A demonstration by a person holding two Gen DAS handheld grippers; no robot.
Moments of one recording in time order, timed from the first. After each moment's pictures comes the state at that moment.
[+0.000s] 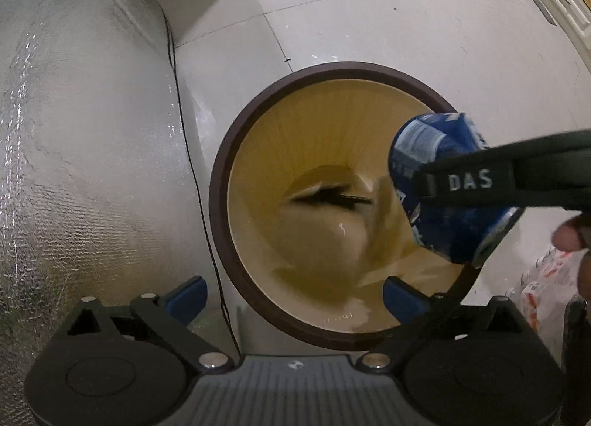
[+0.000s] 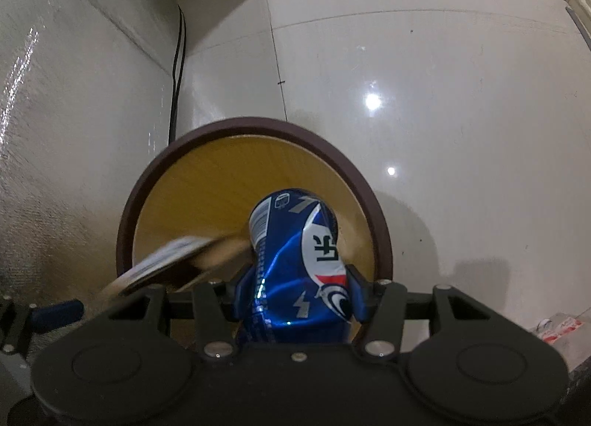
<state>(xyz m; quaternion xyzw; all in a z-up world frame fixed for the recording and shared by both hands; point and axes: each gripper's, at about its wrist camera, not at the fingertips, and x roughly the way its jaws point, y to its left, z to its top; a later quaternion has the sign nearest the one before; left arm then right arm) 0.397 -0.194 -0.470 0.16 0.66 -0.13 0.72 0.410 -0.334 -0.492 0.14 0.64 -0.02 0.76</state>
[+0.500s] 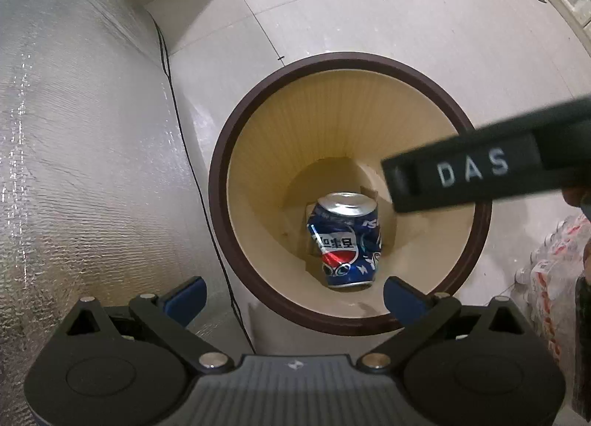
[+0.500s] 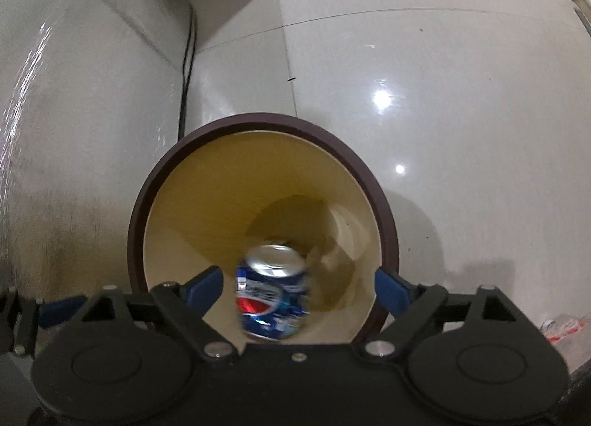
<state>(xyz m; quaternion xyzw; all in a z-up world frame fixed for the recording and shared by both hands) 0.392 -0.201 -0.481 0.20 0.65 -0.14 0.72 0.407 -0.334 -0.483 0.13 0.64 0.00 0.76</state>
